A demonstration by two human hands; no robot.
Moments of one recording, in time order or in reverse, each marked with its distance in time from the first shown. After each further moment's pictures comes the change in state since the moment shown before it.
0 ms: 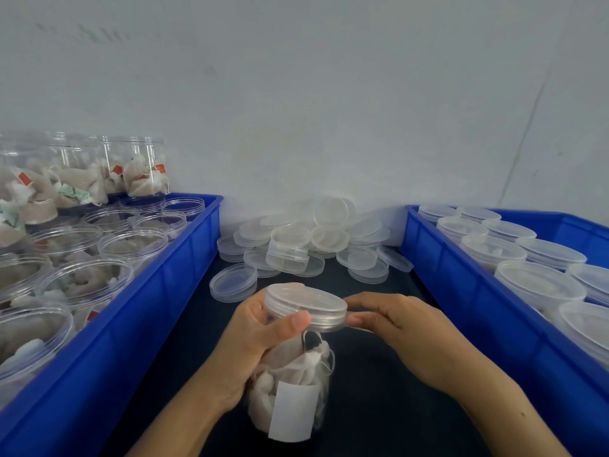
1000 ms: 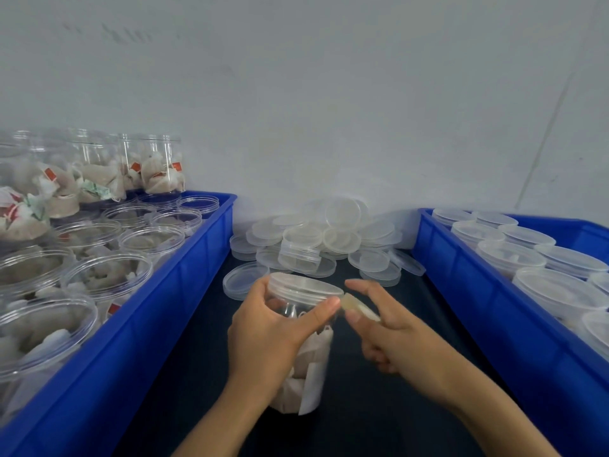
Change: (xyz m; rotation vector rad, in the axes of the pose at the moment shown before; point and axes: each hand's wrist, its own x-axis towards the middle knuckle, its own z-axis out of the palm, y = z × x) left_hand -0.001 -0.001 0.019 0.335 0.545 0.085; right_hand 0.000 -0.019 0.019 0.473 -0.039 0.113
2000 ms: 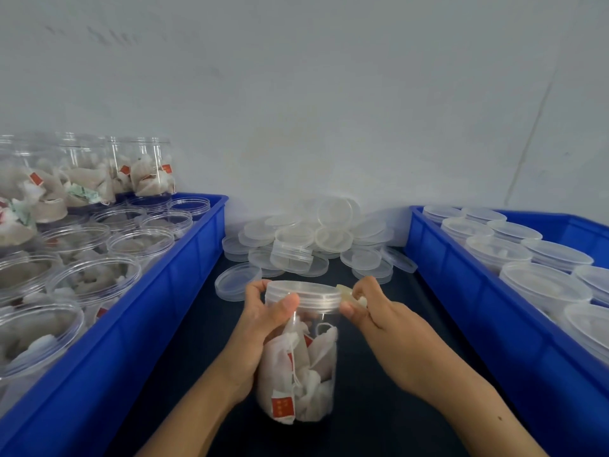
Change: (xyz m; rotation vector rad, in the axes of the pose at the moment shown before) left_hand 0.014 -0.017 -0.011 -0.484 -0.440 -0.188; right_hand 0.003 0.005 -0.002 -0.514 0.155 -0.065
